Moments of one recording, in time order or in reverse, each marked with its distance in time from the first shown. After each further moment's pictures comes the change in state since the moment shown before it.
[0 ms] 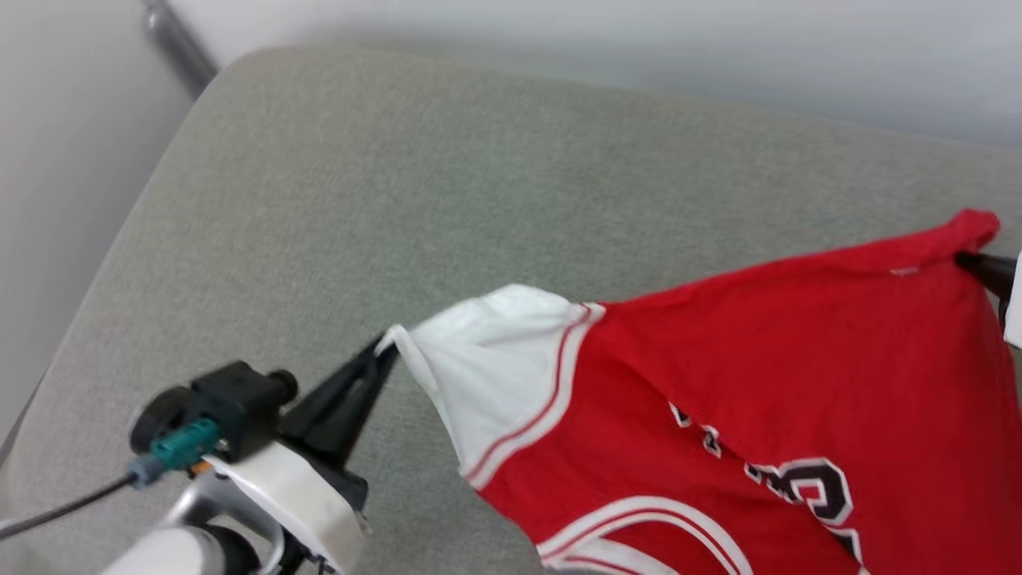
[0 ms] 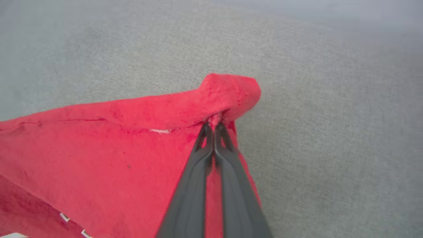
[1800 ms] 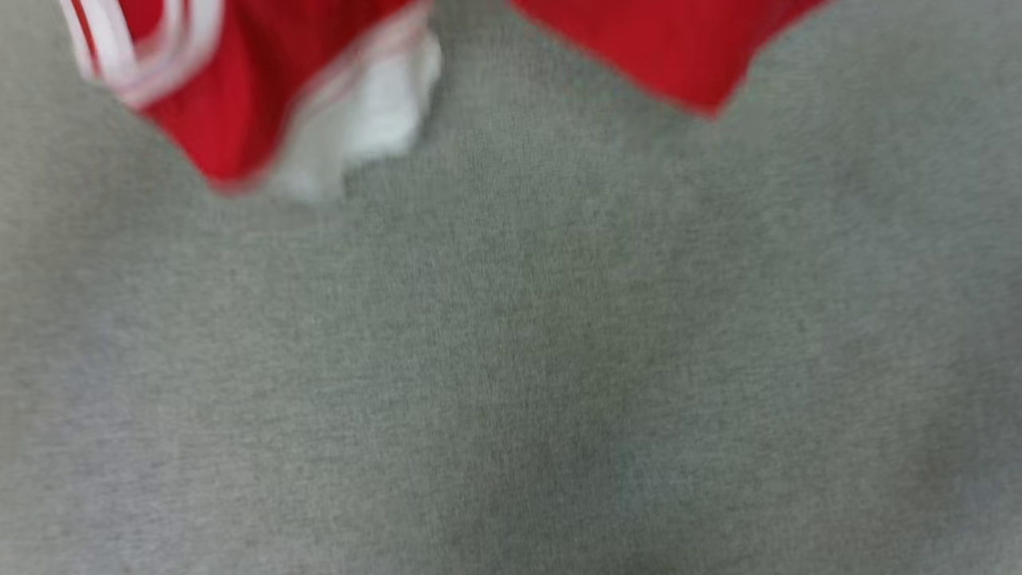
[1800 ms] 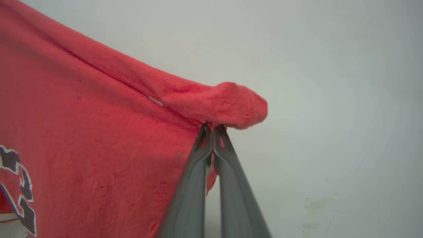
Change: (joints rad) left arm -1.211 0.268 0.321 0.193 0.078 -0.179 0.082; right arm -0.611 0.006 0.052 -0.291 -0.082 0.001 -0.472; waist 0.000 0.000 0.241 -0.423
